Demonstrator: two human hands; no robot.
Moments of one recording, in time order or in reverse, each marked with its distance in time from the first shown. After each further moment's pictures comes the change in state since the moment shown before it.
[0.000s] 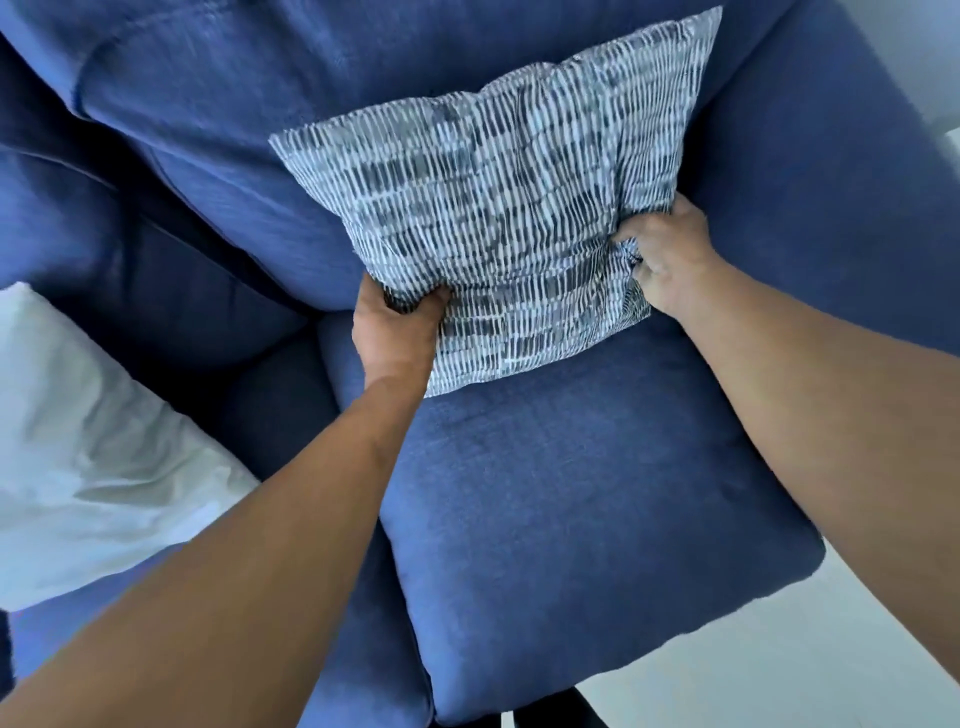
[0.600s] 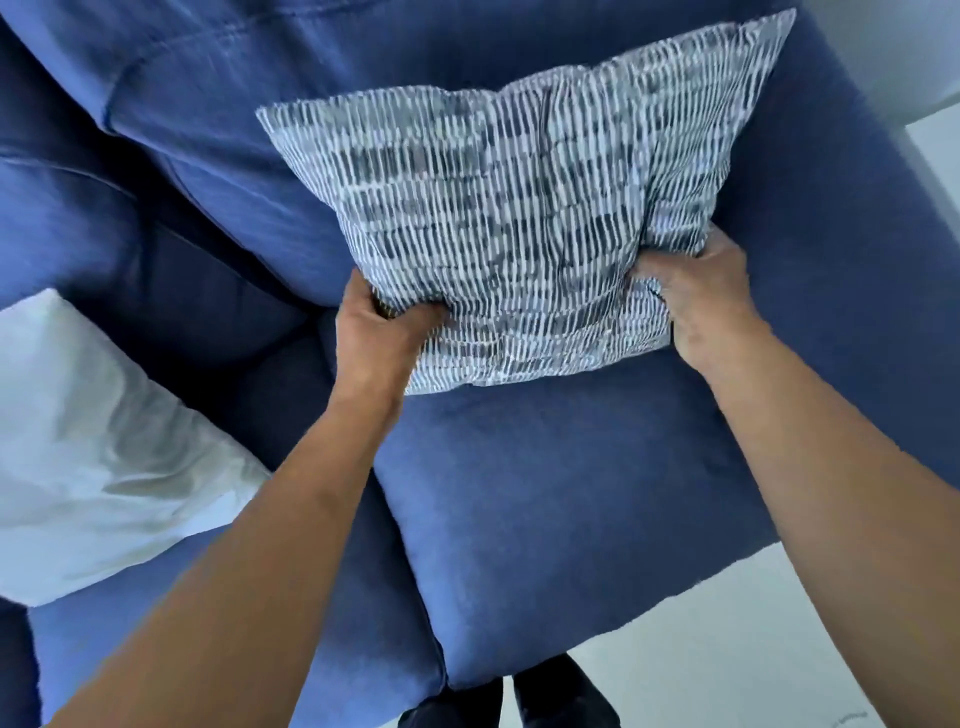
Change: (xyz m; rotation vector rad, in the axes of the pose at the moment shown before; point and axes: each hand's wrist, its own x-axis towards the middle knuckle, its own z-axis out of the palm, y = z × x) left_hand -0.028 0.037 -0.048 -0.218 -0.251 -0.036; right_hand -0.096 -0.005 -0.028 0.014 0.085 -0.140
